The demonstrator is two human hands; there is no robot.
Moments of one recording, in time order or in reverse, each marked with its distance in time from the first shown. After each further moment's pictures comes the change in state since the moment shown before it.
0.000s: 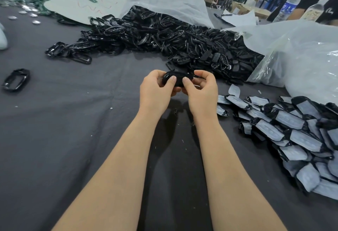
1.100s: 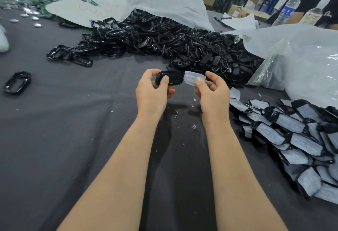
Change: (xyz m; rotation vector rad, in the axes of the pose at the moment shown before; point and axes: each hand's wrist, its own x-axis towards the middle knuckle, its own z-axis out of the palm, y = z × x) left_hand 0.000 0.002 0.000 -0.060 0.126 -0.030; right_hand 0.011 0.001 -0.015 0.086 0.054 0.074
